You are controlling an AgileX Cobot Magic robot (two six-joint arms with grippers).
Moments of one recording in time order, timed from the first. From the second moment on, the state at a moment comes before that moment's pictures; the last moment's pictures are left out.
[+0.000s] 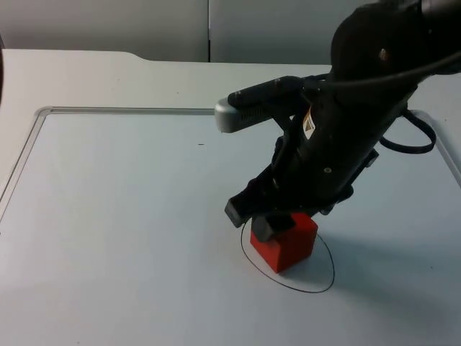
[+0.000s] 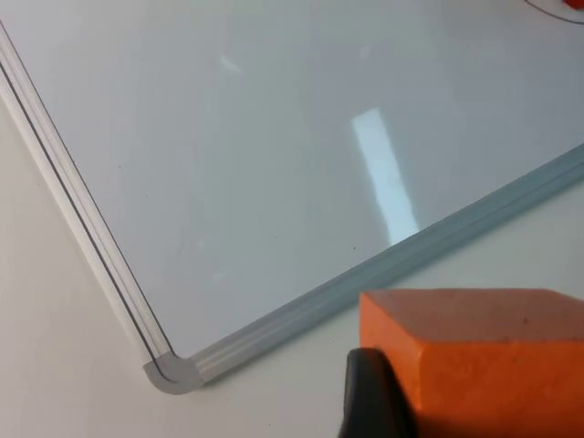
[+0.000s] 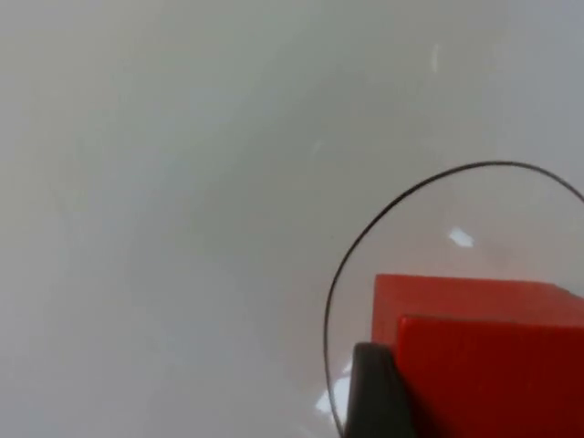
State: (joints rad) right arm 0.71 1.97 -1.14 -0.05 0.57 0.15; left arm -0.41 0.90 -0.69 -0.18 1.00 0.05
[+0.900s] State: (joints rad) right arm 0.71 1.97 -1.15 -0.11 0.62 0.21; left arm -0.41 0.90 -0.69 -0.18 0.99 0.05
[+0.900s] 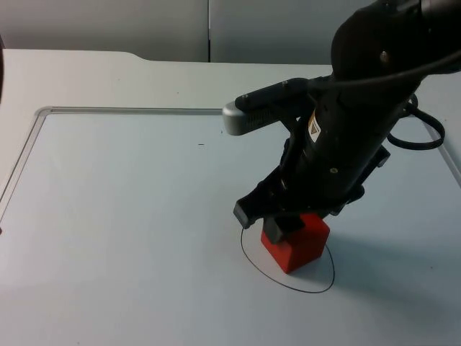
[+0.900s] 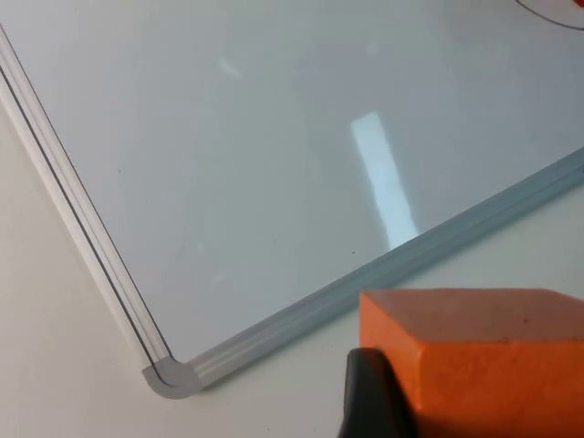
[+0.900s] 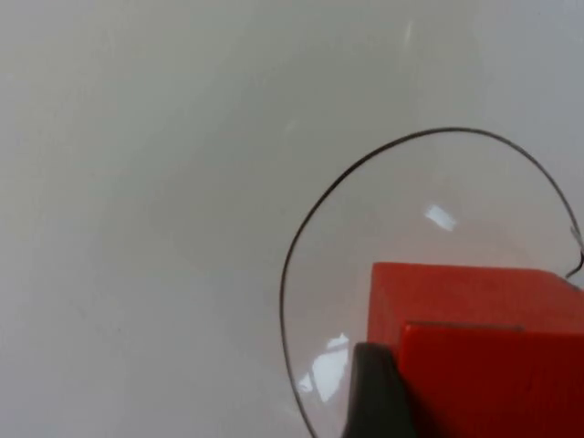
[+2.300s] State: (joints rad) right arm 0.71 0.75 -1.43 -0.17 0.96 -0.02; left arm -0.52 1.40 -1.11 -0.37 0.92 0.25
